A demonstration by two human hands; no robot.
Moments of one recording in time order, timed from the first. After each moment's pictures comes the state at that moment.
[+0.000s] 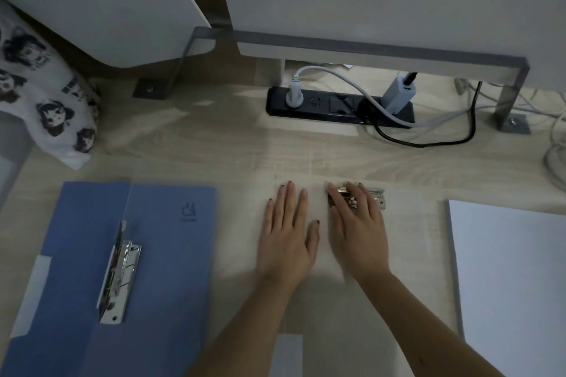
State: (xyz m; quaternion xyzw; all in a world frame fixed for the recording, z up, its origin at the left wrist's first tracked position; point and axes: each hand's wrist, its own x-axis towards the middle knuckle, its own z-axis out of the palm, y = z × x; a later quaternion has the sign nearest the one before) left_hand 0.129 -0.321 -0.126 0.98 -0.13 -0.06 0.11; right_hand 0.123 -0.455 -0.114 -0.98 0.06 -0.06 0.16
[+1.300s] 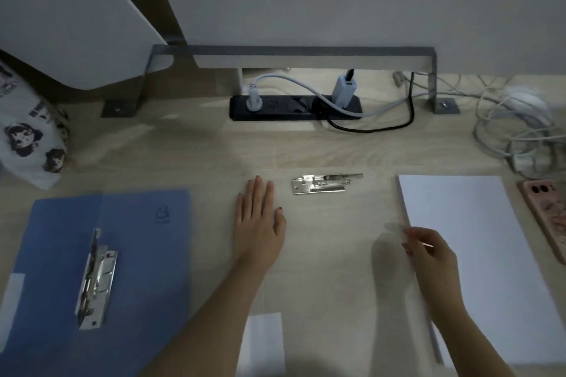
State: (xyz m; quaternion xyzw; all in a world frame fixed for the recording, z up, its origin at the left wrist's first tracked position) left_hand 0.132 -0.320 -0.130 0.98 -0.13 -0.04 0.15; right_hand 0.014 -0.547 -0.060 -0.76 0.43 -0.06 0.49
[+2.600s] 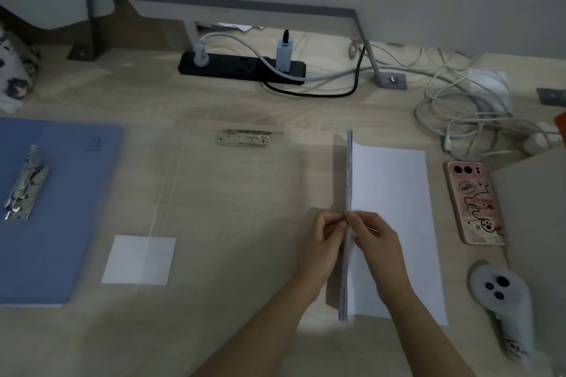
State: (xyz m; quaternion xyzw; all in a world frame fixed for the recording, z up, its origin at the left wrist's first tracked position) left_hand -0.036 -0.556 -0.059 0.65 0.14 -0.31 0.68; right_hand -0.051 -0.654 -0.042 -0.77 0.30 0.08 0.56
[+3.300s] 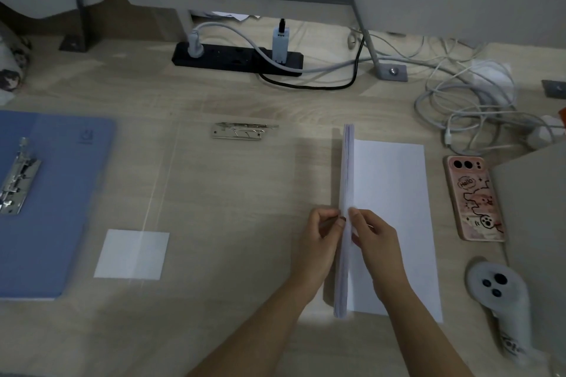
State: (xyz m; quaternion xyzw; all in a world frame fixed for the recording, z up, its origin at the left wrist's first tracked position) left_hand -0.041 -0.562 -0.059 0.67 0.12 -0.25 0.69; right_hand -0.053 -0.659 -0.053 -0.75 0.31 0.08 0.57
